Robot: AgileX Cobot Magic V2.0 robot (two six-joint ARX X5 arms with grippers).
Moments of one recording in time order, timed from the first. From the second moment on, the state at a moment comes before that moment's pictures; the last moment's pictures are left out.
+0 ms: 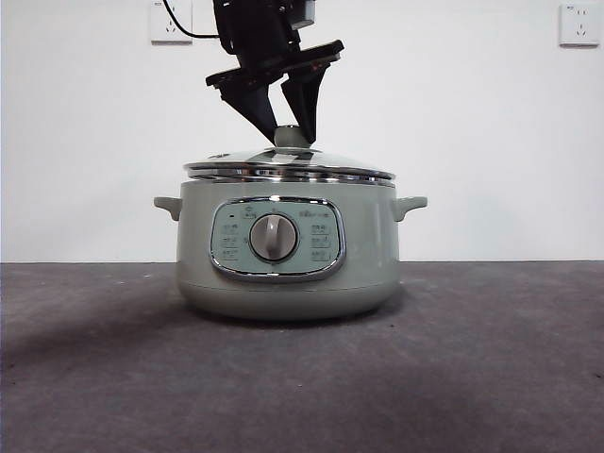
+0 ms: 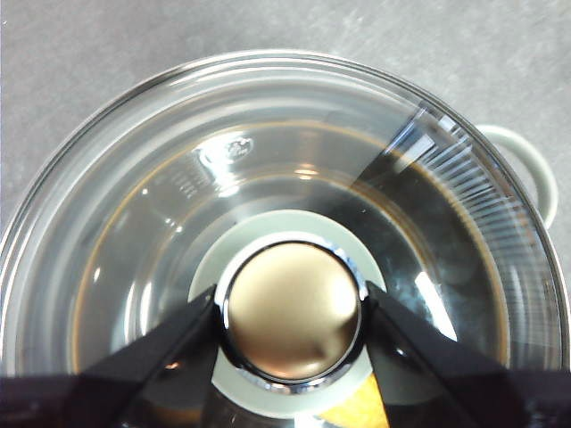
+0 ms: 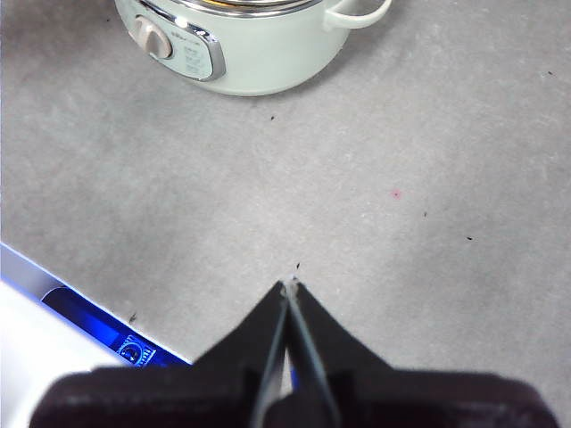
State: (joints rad) left arm -0.55 2.16 2.32 -1.09 -0.02 0.03; right arm 0.70 0.93 1.38 -1.36 0.17 0.02
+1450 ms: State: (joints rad) left arm -0.53 2.19 2.34 -1.14 0.06 0.07; right arm 0.70 0.93 1.38 -1.36 0.14 0.04
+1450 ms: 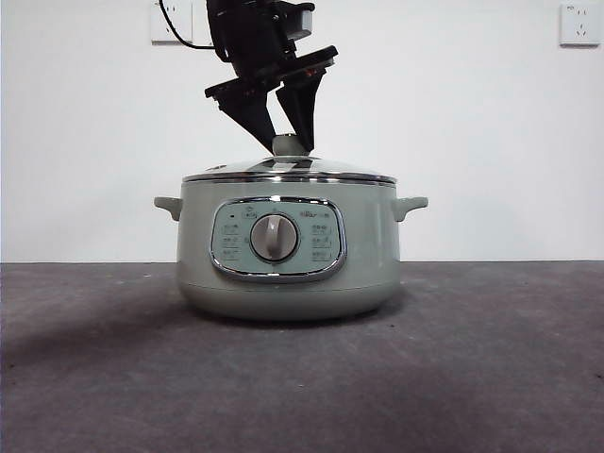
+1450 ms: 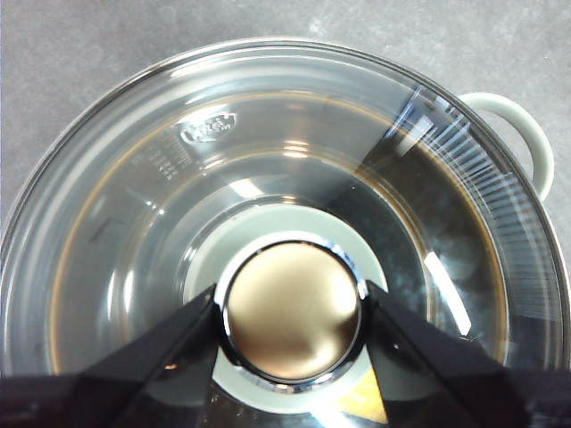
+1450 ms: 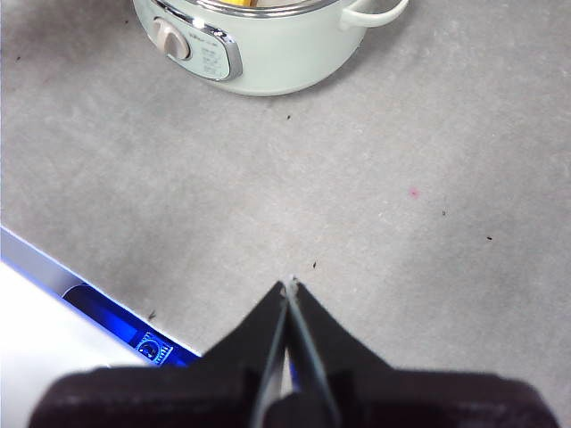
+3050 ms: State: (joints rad) left arm -0.56 1.49 2.34 -1.32 0.13 0.02; right arm 0.70 0.94 1.38 -1.36 0.23 0.04
